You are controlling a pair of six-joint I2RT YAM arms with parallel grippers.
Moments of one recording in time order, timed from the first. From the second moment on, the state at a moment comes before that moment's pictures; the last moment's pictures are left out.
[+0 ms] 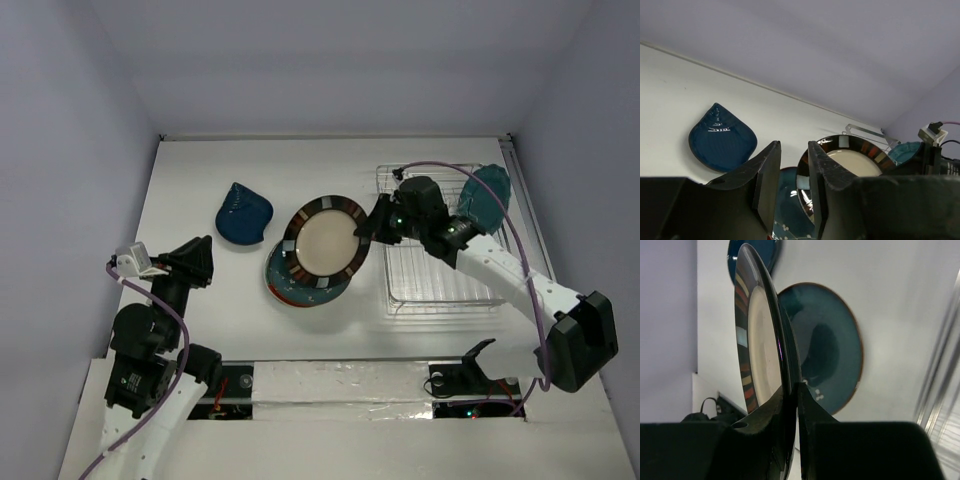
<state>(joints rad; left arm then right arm) -0.36 0.15 0.63 -0.32 -0.25 -0.50 0.56 1.29 1.06 -0.33 -0.20 0.75</state>
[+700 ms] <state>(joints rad) -0.36 0.15 0.63 -0.33 -0.25 -0.50 0.66 1.49 0.95 -0.02 -0.23 0.87</state>
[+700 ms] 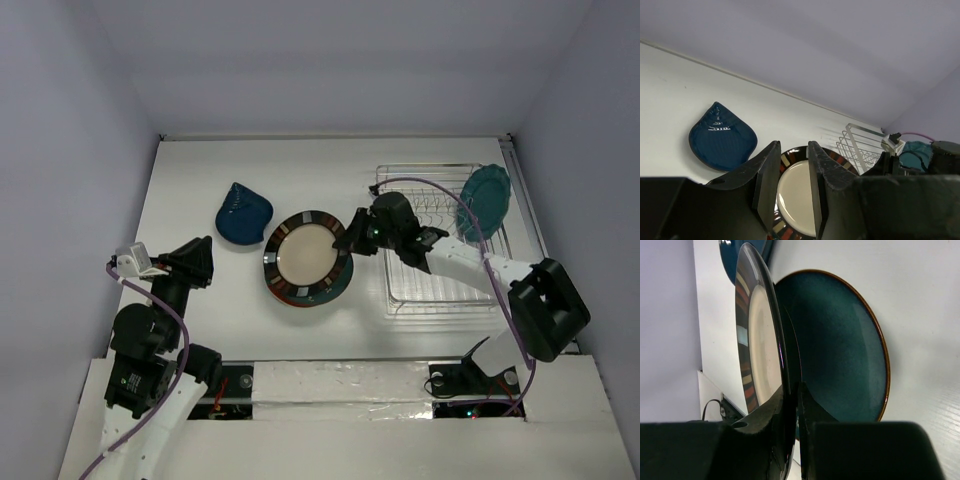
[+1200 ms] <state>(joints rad) -0.36 0.15 0.63 -0.33 -0.25 -0.50 0.69 1.53 0.85 0.09 -0.23 0.92</state>
